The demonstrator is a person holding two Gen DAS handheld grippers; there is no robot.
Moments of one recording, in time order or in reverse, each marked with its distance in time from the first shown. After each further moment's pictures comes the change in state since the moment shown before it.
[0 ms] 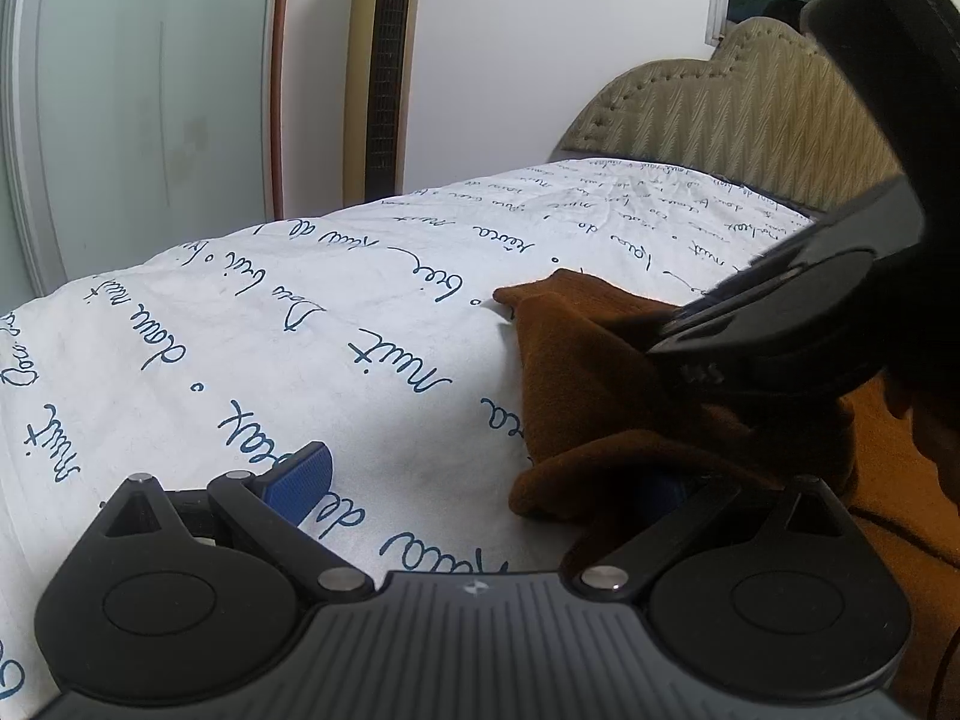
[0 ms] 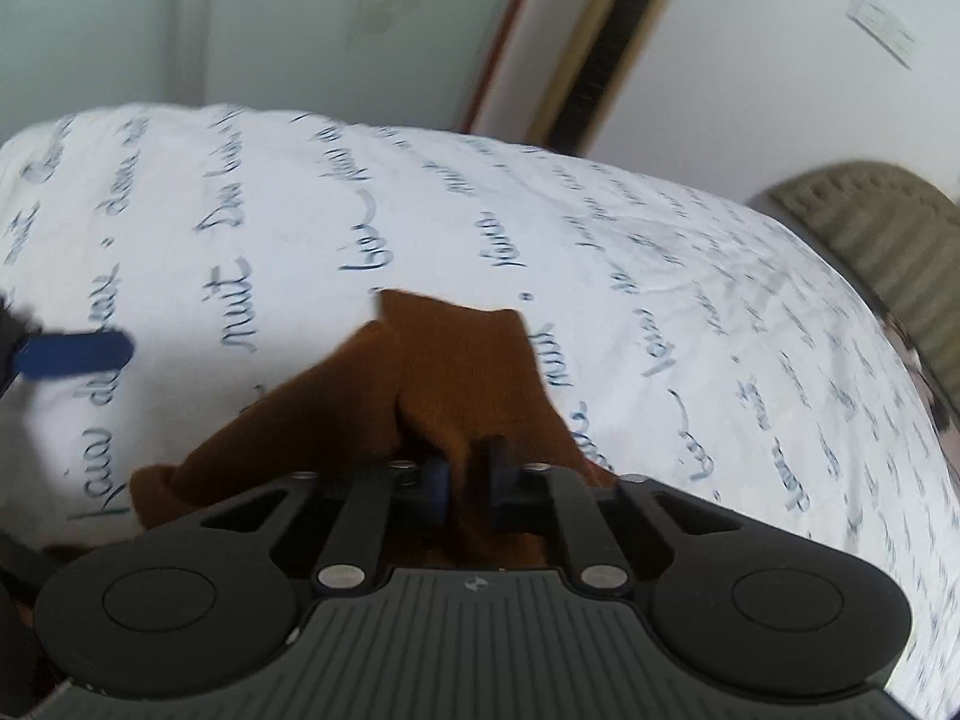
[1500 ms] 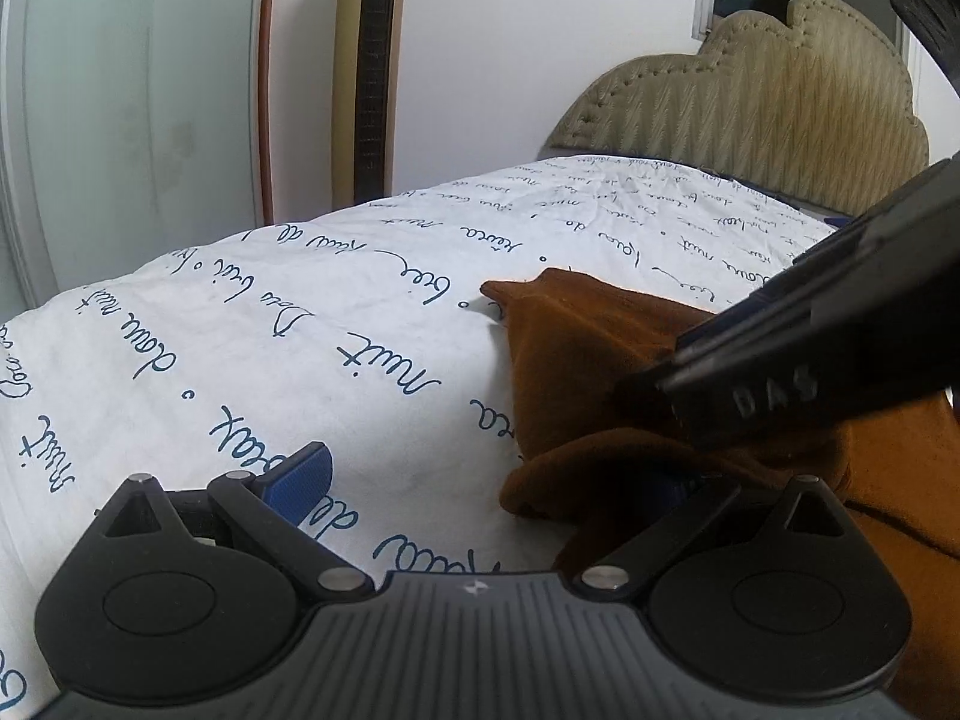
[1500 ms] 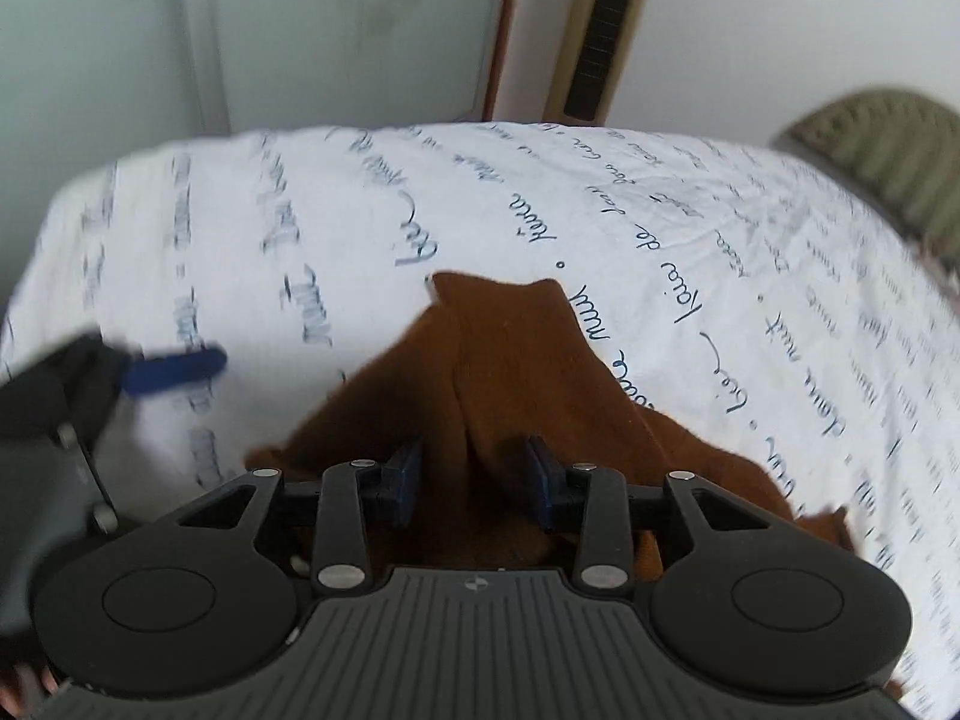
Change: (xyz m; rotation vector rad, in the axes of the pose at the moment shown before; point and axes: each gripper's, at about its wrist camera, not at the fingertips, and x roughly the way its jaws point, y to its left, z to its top) left arm 0.001 -0.002 0.002 0.023 0.000 -0.011; right arm -0.023 0.007 0.001 0.079 0.065 0.115
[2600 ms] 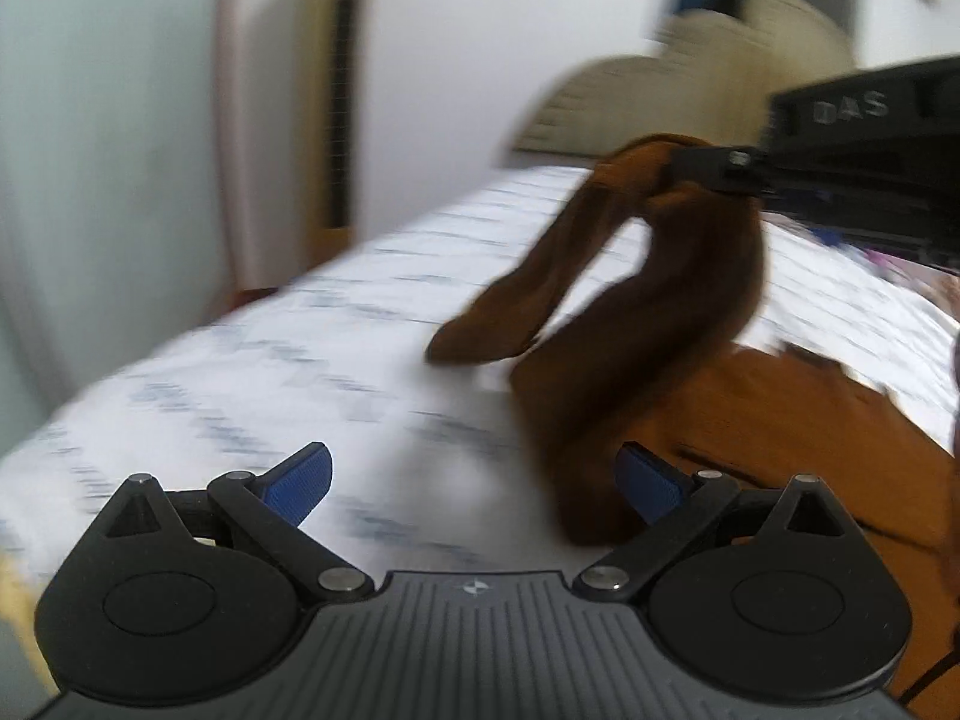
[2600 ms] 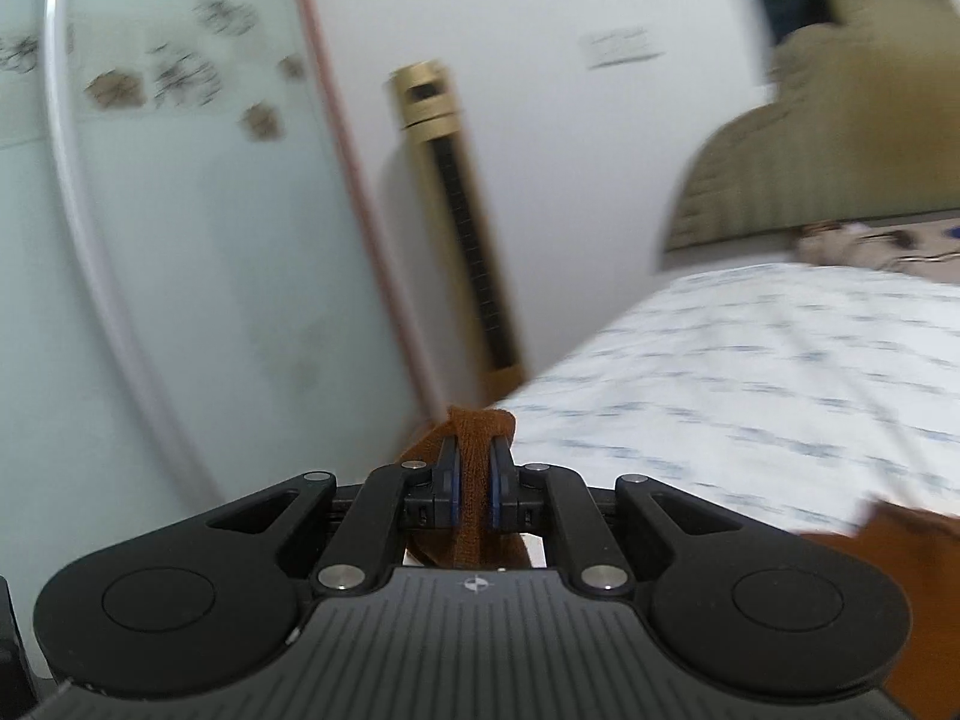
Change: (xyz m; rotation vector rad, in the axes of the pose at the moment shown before) left arm -0.034 0.045 0.040 0.081 0.036 -0.149; right arm -0.119 0.010 -0.010 0.576 -0.599 -0.055
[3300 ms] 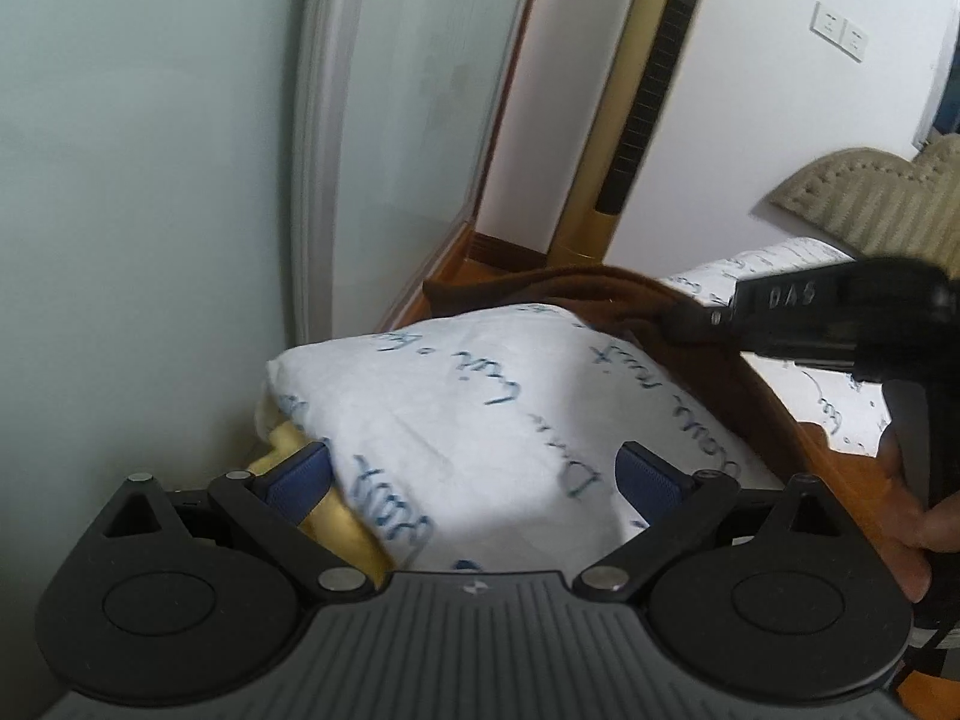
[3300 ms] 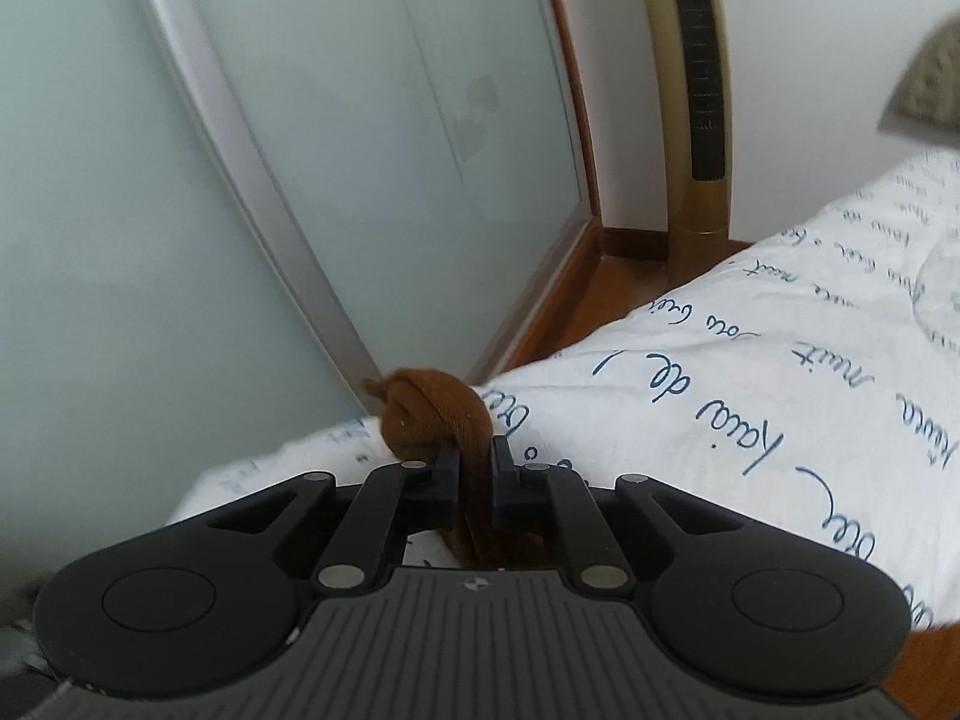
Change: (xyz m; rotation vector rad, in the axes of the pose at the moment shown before) left arm -0.025 0.172 -0.024 -0.404 0.033 0.340; right arm 0.192 0.129 -0.043 -0.135 0.464 0.295
